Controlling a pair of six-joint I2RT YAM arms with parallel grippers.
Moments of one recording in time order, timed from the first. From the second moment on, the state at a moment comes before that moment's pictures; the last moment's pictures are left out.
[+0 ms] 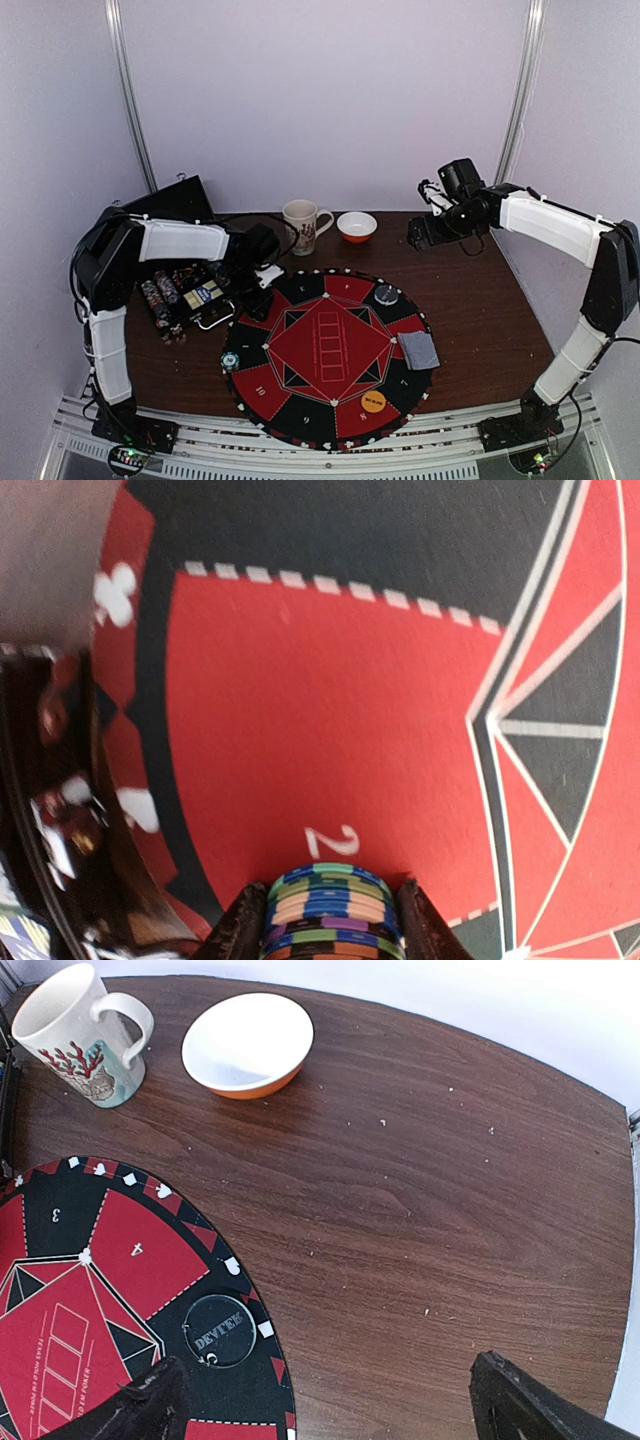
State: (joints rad) left arm -0.65 2.02 1.42 -0.82 0.00 0.06; right arm 0.40 1.63 1.38 -0.60 0.08 0.06
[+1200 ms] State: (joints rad) left arm -0.66 1.82 1.20 -0.89 0.07 -0.08; right arm 0.96 1.54 1.11 -0.80 -0.06 0.16
